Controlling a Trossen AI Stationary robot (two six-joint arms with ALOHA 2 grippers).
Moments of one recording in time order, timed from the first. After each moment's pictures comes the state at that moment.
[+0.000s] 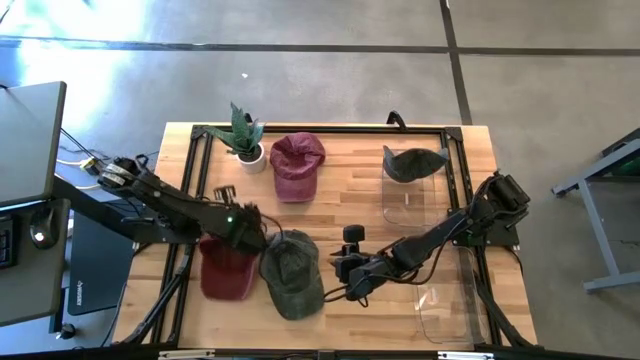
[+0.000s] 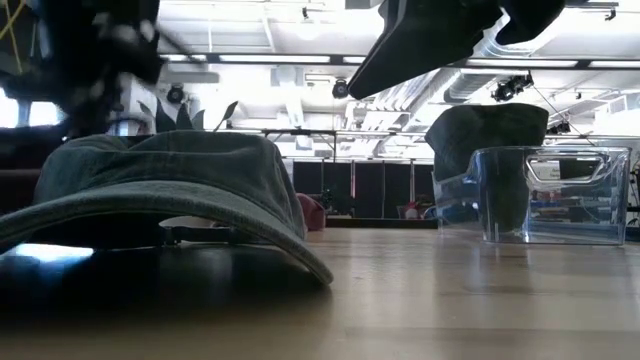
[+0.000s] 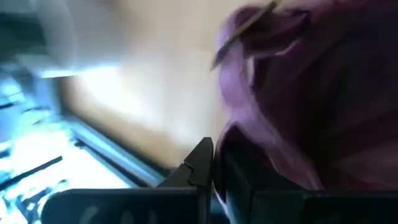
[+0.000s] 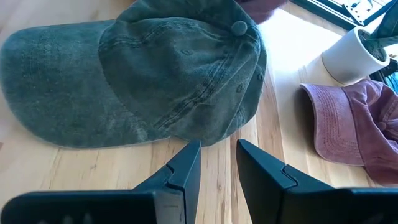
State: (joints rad) left arm -0.38 1.45 1.02 -1.42 -0.52 -0.69; right arm 0.49 1.77 1.20 -0.27 0.58 0.09
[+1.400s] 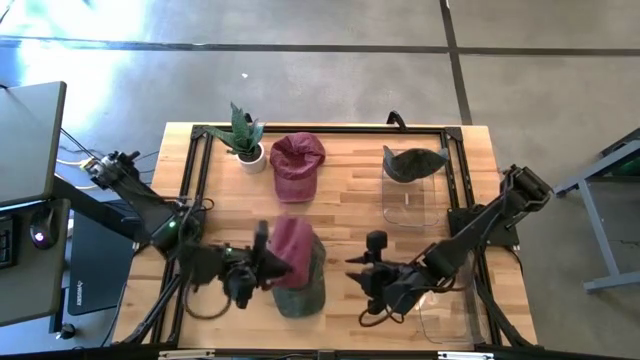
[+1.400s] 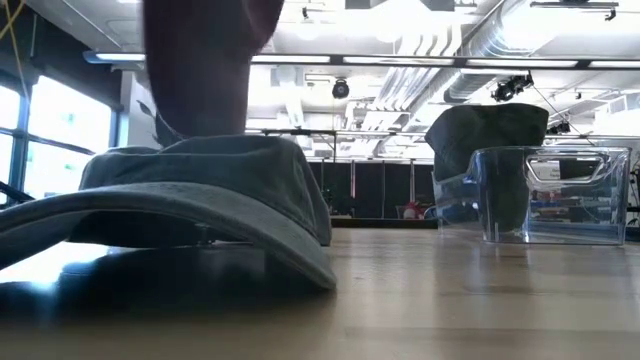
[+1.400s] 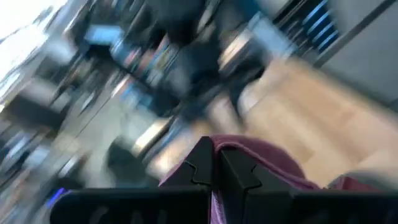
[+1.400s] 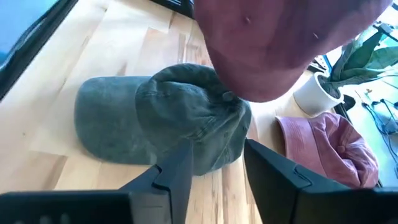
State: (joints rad) left arm -0.68 1.35 1.39 -0.39 -0.56 0.54; right arm 0.66 1.59 1.20 -0.35 0.73 0.11
